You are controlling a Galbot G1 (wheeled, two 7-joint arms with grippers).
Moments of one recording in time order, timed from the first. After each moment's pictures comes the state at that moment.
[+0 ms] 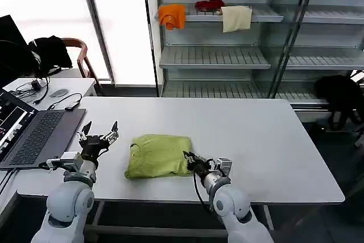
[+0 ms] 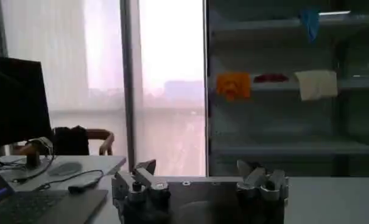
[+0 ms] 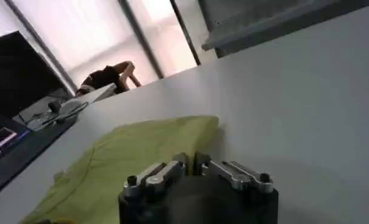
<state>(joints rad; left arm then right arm) 1.13 -1.25 -0.57 -1.98 -0.32 0.40 -0.13 -1.03 1.46 0.20 1.82 0.60 -0.58 0.15</state>
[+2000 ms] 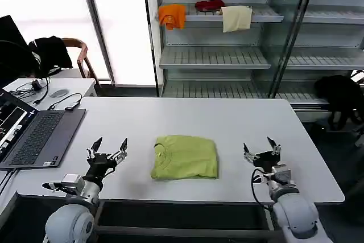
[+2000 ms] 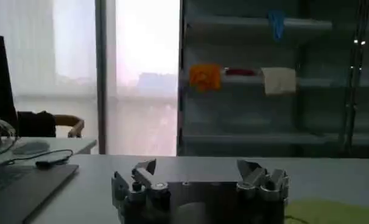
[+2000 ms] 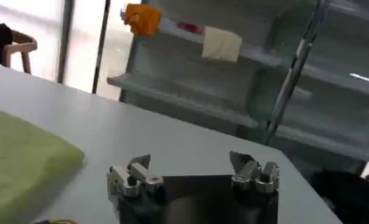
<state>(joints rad) 1.31 -1.27 -0.59 -2.05 -0.36 0.32 -0.01 -1.20 1.19 0.51 1.97 0.08 -0.43 0.01</state>
